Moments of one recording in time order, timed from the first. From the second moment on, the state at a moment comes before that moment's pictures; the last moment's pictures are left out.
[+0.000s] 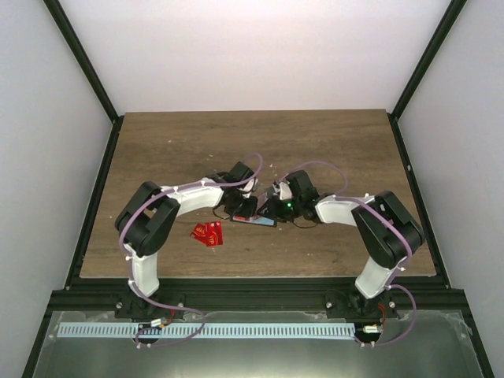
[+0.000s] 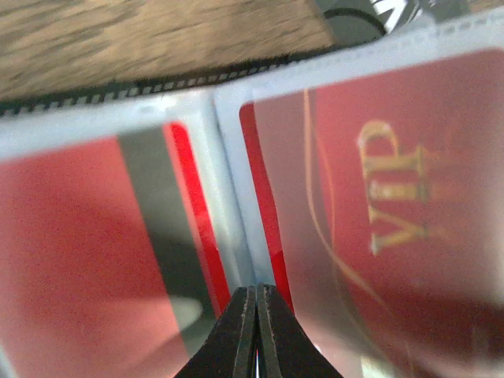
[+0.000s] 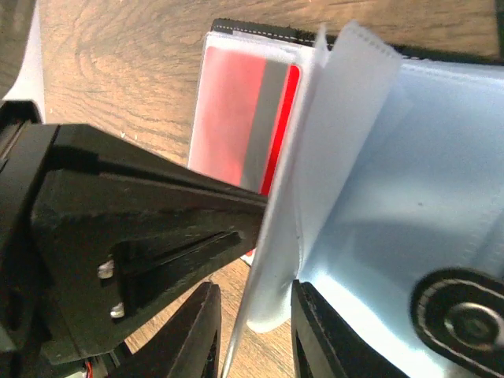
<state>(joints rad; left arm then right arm) -0.69 1.93 1.21 -0.46 0.26 -0.41 0.54 1.69 0.76 0.08 -0.59 0.69</state>
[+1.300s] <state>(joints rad) -0.33 1.44 0.65 -0.29 0.22 -0.55 0.77 2.03 1.28 -0.11 -0.69 0.62</state>
